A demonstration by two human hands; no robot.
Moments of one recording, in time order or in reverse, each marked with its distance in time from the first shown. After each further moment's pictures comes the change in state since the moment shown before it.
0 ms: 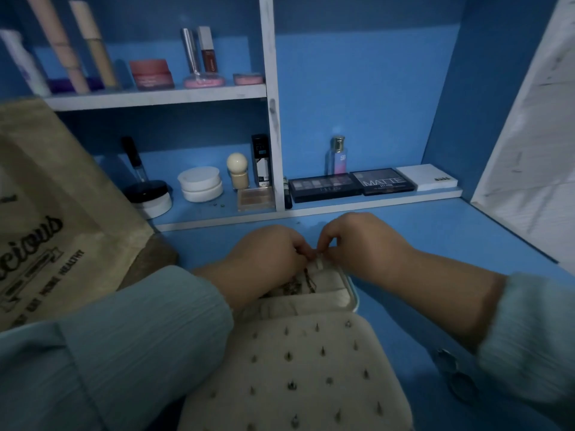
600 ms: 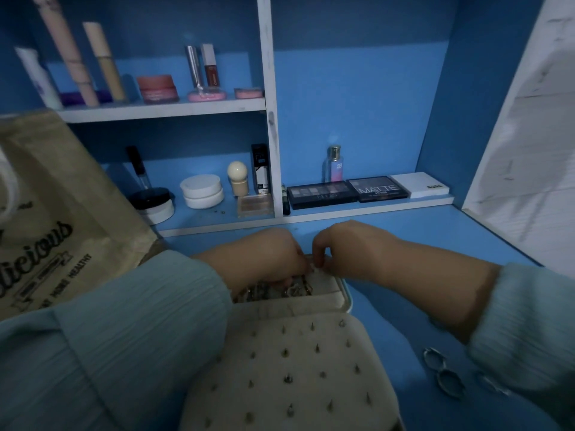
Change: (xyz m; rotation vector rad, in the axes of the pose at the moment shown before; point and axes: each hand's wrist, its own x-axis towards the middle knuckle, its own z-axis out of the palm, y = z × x) left_hand -0.004 0.020 -0.017 0.103 -0.227 -0.138; right_hand 0.000 -0.011 -0.016 -0.243 -0.231 -0.067
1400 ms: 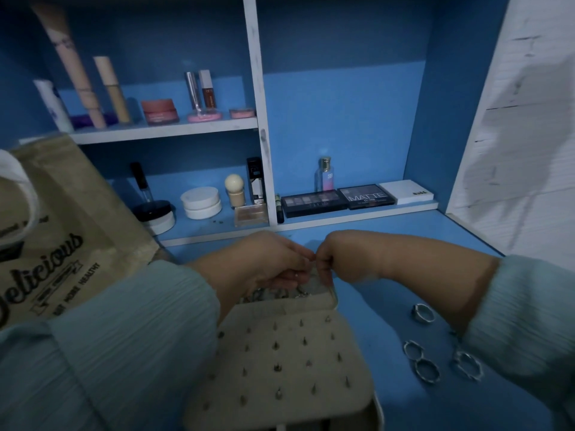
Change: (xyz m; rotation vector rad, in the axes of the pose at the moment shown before) left_hand -0.027 0.010 -0.001 -0.851 -0.020 -0.064; right_hand -0.024 -0.003 -0.019 -0.019 -0.201 -0.041
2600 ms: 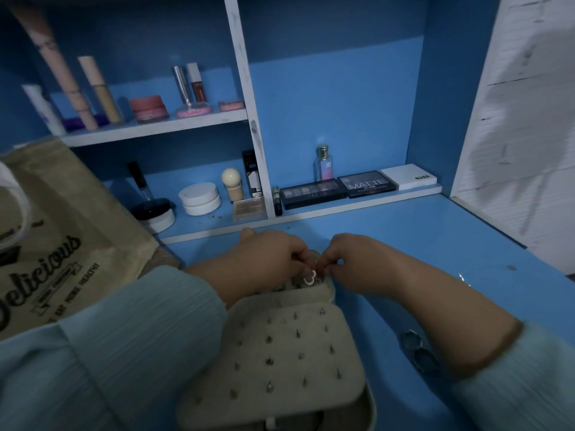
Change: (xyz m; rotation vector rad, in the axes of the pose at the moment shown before) left_hand 0.017 -0.010 0.004 1.089 0.111 0.376; right_hand -0.007 0.019 0.037 0.320 0.253 -0.016
